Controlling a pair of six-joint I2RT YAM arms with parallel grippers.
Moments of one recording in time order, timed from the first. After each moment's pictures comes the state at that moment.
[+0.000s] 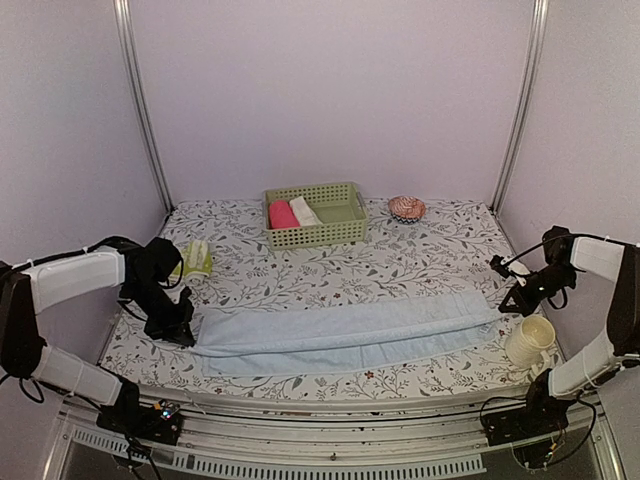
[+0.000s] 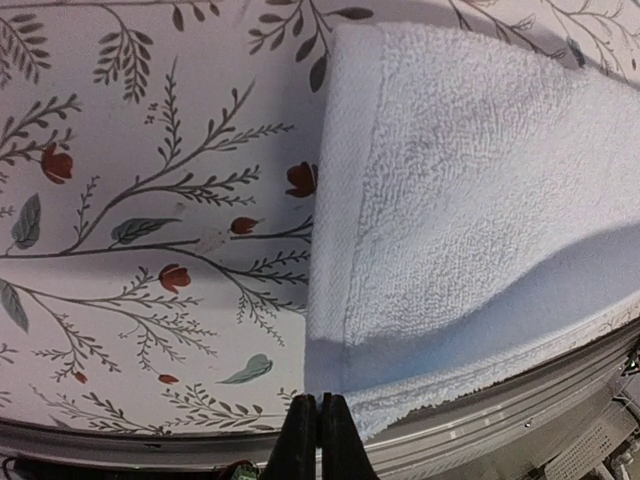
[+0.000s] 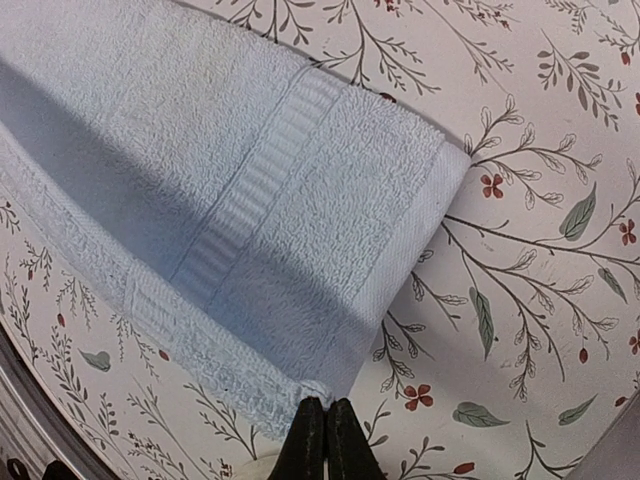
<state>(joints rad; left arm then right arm) -0.27 1.32 0.78 -0.98 0.25 -0.42 -0.26 1.41 0.85 -0.82 -0.41 -0.91</state>
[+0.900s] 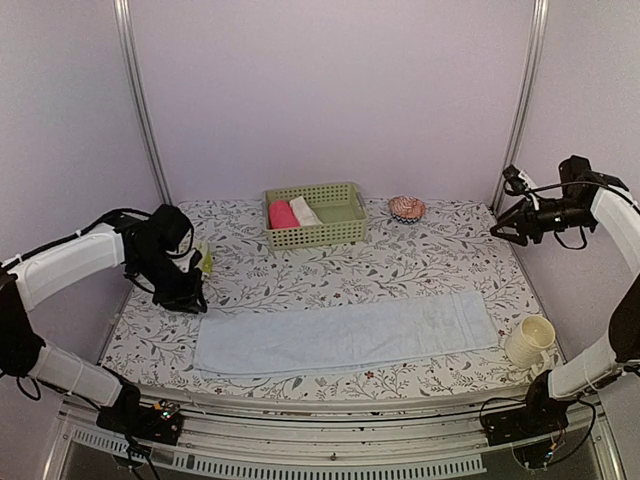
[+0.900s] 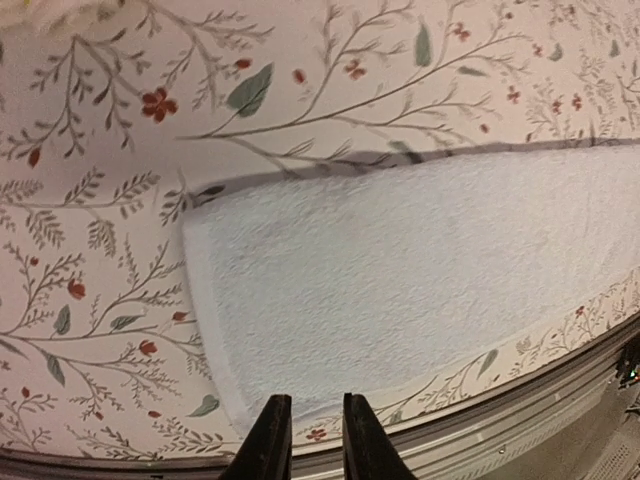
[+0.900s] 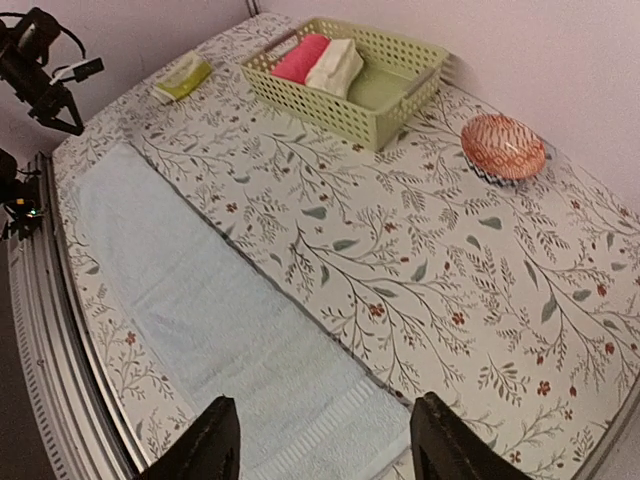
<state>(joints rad) -0.37 1.32 0.97 -1.00 0.18 -0.45 -0.21 1.38 1.32 -1.04 -0.83 -0.82</state>
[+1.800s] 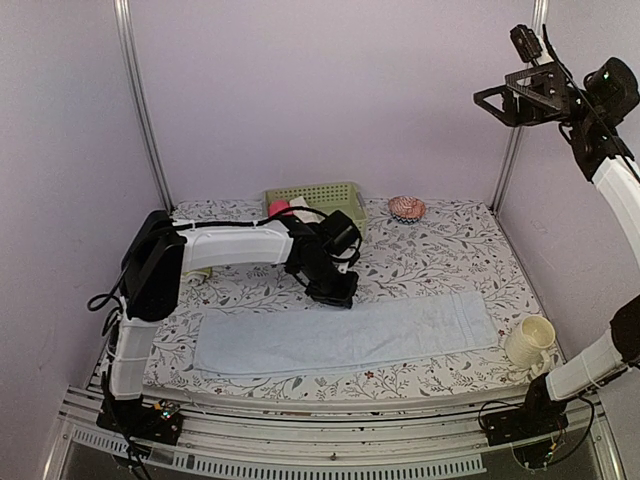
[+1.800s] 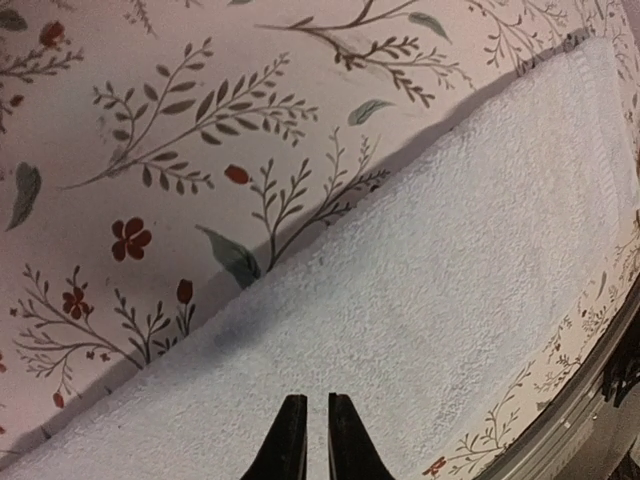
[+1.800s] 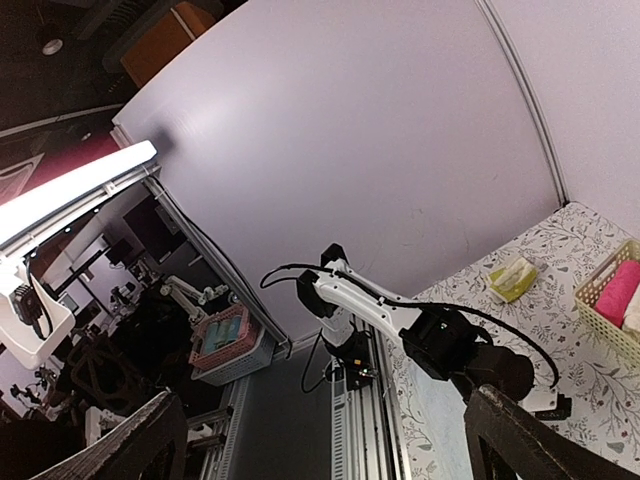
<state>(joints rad) -0.93 2.20 1.77 -0.72 0.15 -0.54 0.05 1.40 1.68 0.38 -1.53 1.20</state>
